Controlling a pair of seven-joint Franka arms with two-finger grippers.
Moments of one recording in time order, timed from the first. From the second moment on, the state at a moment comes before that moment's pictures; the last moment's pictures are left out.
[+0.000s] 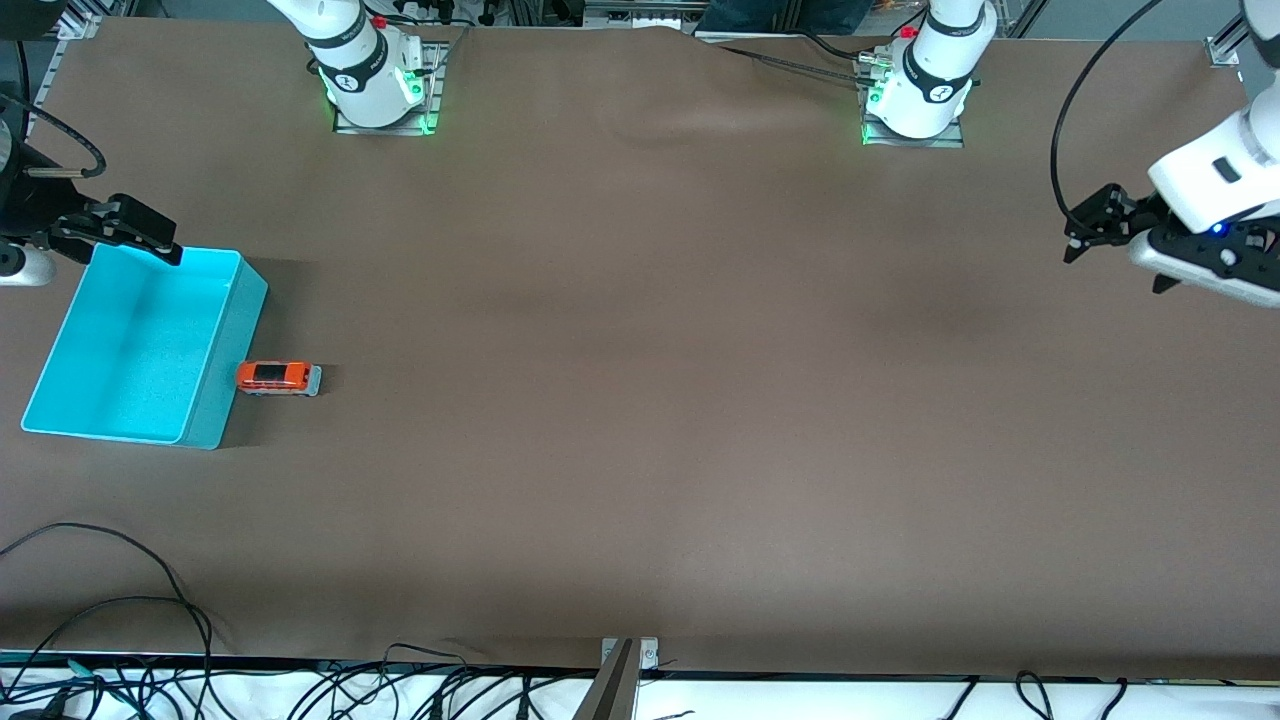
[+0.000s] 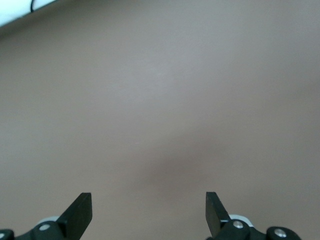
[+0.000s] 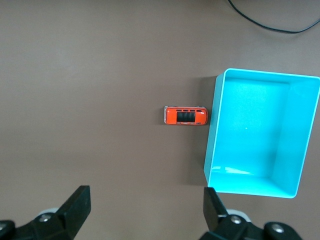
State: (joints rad) left arm 0.14 -0.02 -0.17 -1.68 0.00 1.67 0.34; right arm -0.02 0.06 0.04 -1.53 -0.01 1.57 0.02
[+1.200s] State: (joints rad) left arm -0.01 -0.09 -0.04 -1.72 0.01 1.57 0.24; right arm -0.02 0.06 -0.01 -1.79 -0.01 1.76 0.03
